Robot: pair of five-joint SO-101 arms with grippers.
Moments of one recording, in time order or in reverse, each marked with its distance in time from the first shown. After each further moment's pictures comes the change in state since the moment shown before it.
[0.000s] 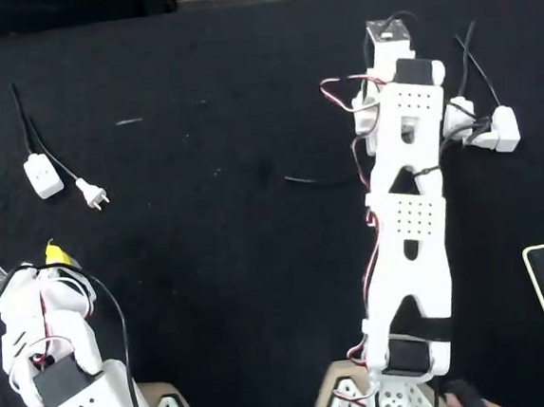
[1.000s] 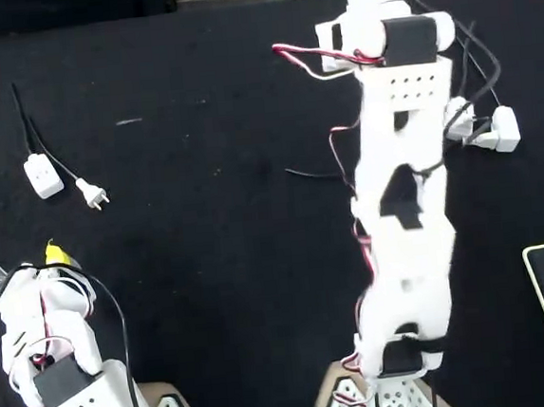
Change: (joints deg) left arm 0.0 0.0 0.0 0.0 0.0; right arm -11.5 -43.9 16.8 2.1 -5.4
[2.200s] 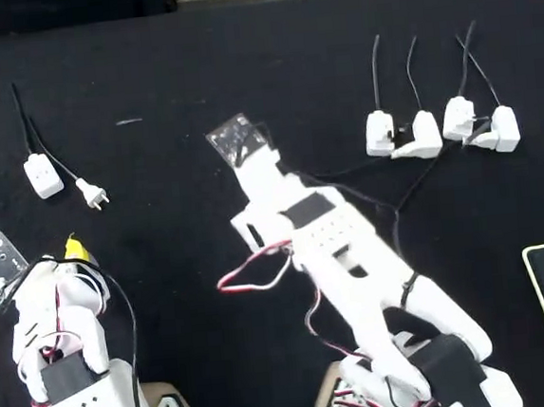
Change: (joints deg) left arm 5.9 0.0 1.8 -1.3 -2.0; right arm -25.4 -50.2 120.7 -59.6 1.1
